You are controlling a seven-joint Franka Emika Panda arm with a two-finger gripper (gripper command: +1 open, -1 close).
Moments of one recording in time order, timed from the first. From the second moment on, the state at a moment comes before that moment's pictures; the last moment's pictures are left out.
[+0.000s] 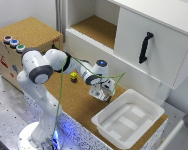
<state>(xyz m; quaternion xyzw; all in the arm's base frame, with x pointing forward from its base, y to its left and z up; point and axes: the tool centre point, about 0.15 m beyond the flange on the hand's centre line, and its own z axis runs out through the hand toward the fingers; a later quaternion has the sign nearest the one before) 0.387 -0.148 0.209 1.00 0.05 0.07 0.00</state>
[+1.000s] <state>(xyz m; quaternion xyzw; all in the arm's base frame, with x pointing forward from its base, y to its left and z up) 0.403 -0.149 0.225 0.99 -0.01 0.10 0.01</state>
